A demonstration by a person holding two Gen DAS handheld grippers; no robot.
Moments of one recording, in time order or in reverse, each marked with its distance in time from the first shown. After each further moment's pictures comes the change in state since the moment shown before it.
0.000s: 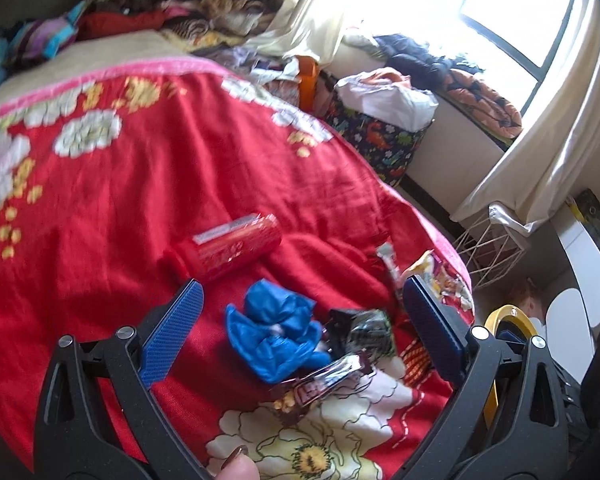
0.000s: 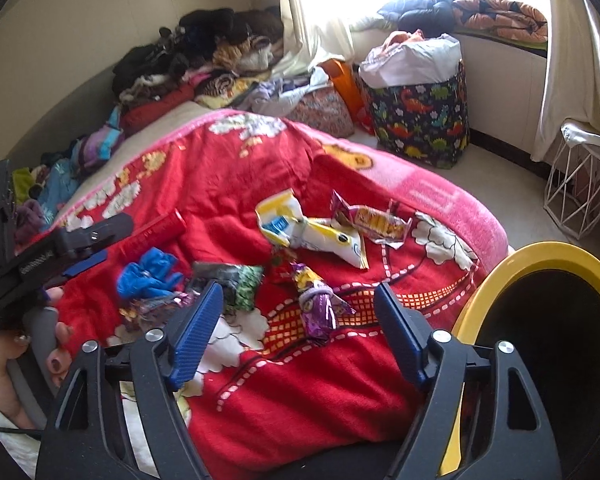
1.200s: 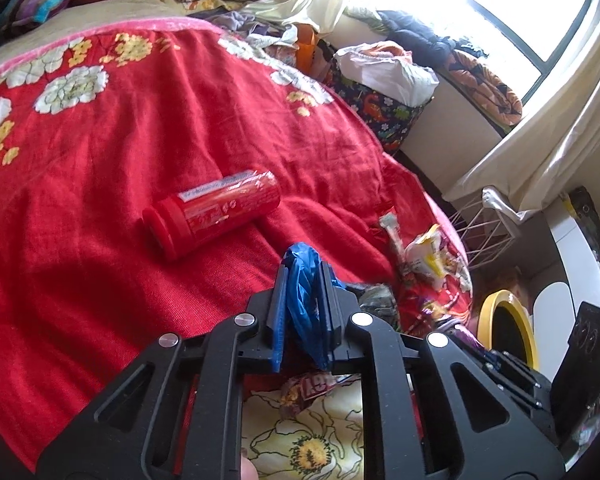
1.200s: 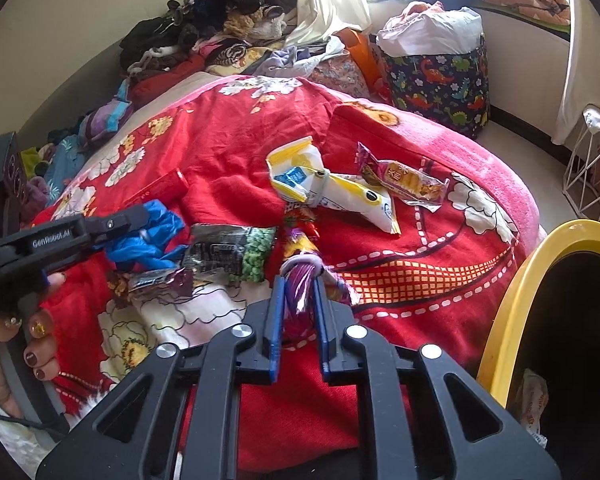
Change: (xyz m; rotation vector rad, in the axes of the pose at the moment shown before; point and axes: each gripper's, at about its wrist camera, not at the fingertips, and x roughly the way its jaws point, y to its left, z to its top) left arm 0.017 0.003 -0.005 -0.030 0.100 -0.051; right arm 0.029 0.007 -0.011 -0.013 0.100 0.064
